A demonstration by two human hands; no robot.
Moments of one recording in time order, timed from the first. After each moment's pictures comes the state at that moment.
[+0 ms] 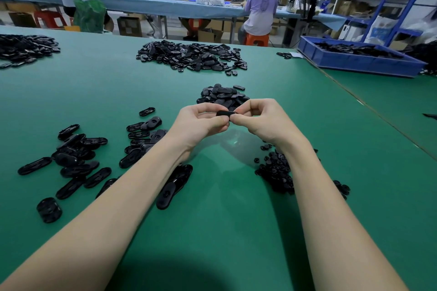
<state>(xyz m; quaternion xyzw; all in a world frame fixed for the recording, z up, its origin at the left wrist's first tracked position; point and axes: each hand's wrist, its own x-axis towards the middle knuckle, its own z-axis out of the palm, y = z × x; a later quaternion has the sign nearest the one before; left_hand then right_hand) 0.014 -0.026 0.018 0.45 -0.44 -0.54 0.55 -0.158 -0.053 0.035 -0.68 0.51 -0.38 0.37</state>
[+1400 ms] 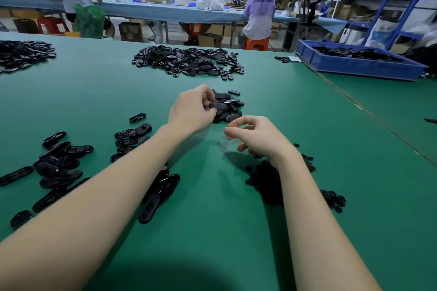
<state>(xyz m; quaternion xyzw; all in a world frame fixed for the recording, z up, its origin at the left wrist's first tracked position) 0.014 -0.100 0.021 0.64 -0.67 -0.09 0.37 -0.167 -0.059 0.022 -0.64 0.57 -0.31 0.41</state>
